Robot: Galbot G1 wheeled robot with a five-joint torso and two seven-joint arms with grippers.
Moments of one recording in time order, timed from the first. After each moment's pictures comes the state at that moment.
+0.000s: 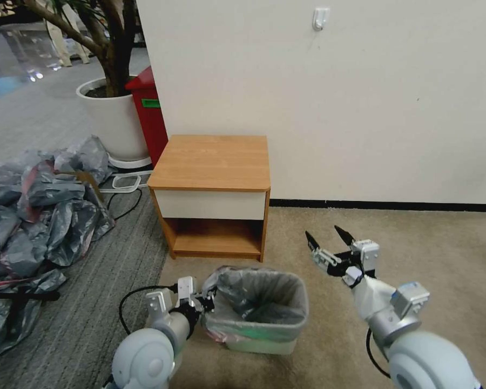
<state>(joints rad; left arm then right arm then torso) 1.51 -1.16 -0.24 -2.14 -0.93 0.56 -0.46 -1.60 1.12 0.42 2.31 0.42 -0.19 0.13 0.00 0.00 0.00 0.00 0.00</state>
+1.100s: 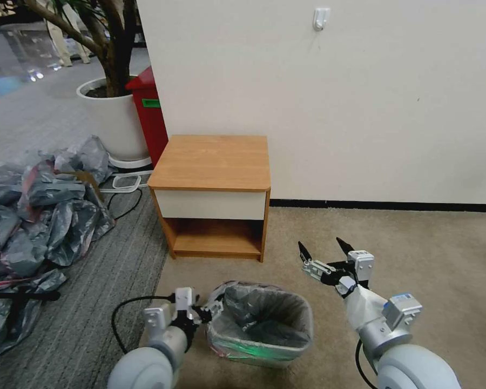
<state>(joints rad) 1.63 -1.11 -0.35 -2.23 -0.79 0.42 -0.30 -1.67 1.19 0.42 2.33 0.42 -0.20 0.15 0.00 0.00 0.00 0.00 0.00</state>
